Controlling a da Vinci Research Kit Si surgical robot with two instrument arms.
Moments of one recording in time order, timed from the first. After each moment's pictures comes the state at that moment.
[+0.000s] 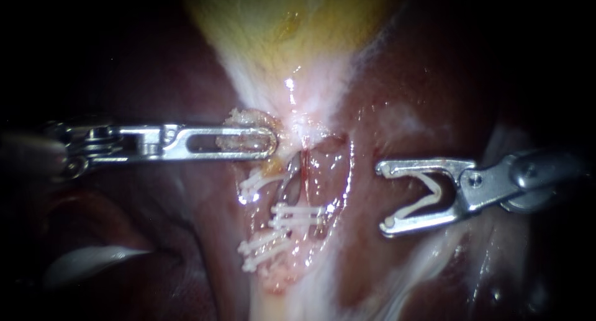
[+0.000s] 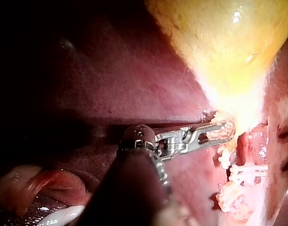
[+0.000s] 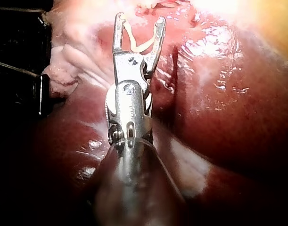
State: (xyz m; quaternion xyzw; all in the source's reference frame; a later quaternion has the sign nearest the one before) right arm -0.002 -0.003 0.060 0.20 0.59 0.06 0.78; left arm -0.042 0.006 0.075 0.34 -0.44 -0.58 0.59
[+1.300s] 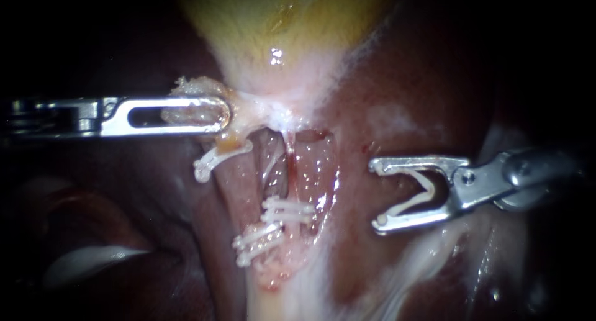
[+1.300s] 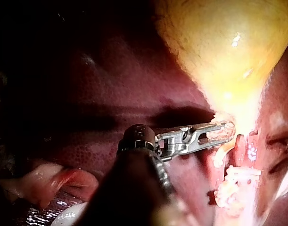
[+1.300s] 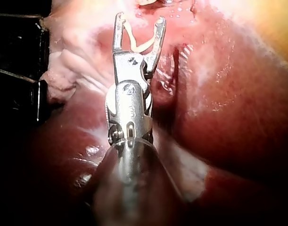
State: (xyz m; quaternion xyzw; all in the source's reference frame) right arm 0.001 -0.003 0.061 0.21 0.59 0.09 0.78; left arm -0.036 0.009 0.065 0.34 -0.46 -0.59 0.57
